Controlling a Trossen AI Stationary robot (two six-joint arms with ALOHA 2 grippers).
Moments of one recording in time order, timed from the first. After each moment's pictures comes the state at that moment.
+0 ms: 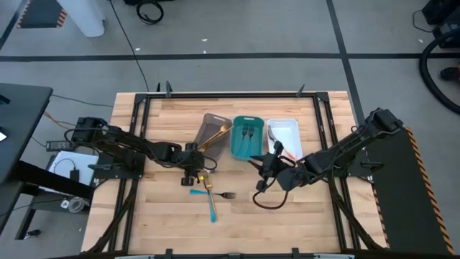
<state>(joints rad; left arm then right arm) -0.09 1.51 0.60 -0.17 -0.12 0.02 0.47 1.41 0.88 -0.01 0.90 0.33</state>
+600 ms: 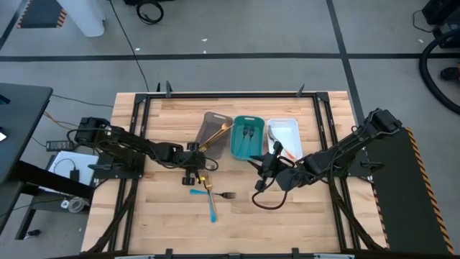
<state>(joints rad) -0.09 1.56 0.60 -0.16 -0.16 0.07 0.47 1.42 0.88 0.01 0.92 0.31</state>
